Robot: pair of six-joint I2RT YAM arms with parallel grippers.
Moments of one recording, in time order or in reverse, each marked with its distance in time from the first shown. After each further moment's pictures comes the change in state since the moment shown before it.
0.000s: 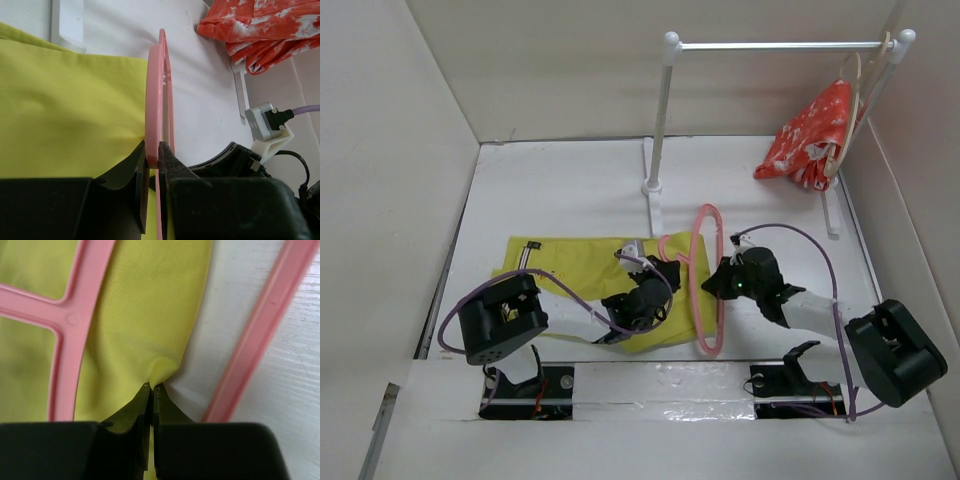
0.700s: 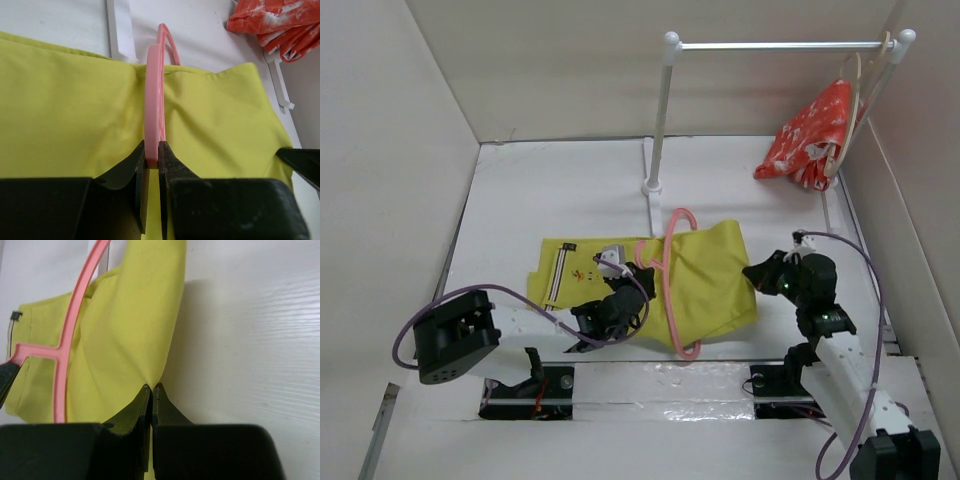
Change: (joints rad) left arm 0.010 -0.232 -0.165 -0.097 -0.019 0.177; right arm -0.360 -0.600 -0.034 -0.396 -0.084 -0.010
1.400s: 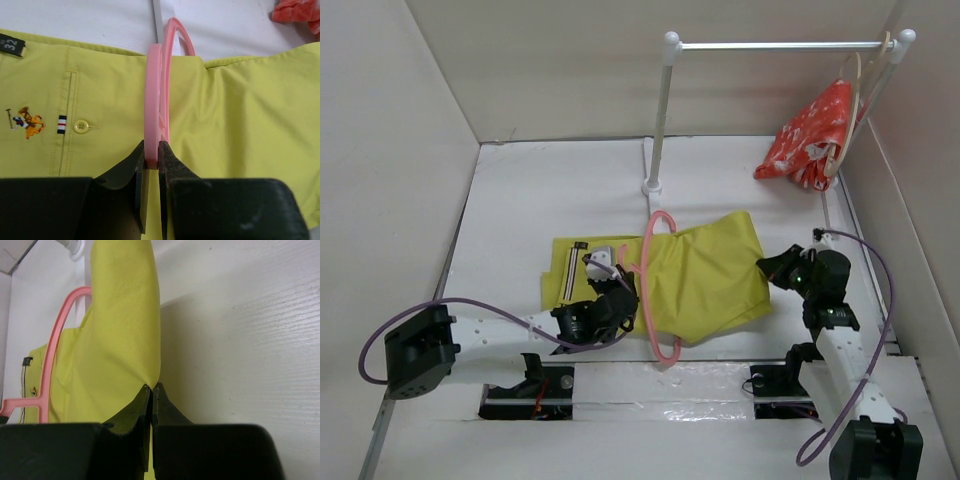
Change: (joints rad) left arm -0.012 -0.264 -0.006 -0.414 -0.071 0.031; right arm -0.206 0.011 0.008 0.034 -0.041 0.055
